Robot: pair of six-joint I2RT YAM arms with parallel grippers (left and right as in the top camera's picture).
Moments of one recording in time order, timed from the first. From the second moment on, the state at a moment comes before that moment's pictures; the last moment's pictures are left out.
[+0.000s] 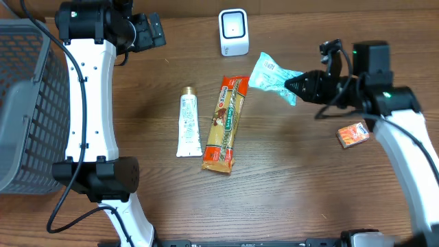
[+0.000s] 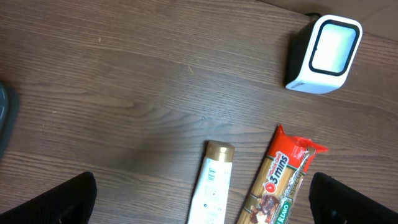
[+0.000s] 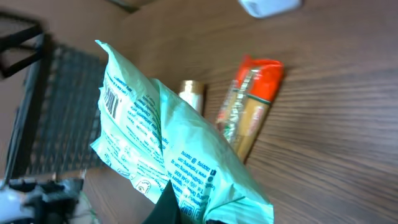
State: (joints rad) left arm -0.01 2.02 2.39 -1.41 0.02 -0.29; right arm 0.09 1.44 1.25 -0.65 -0.75 0.31
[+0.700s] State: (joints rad) left arm -0.01 2.02 2.39 -1.41 0.02 -0.29; right arm 0.38 1.81 1.98 -0.93 0.03 0.24
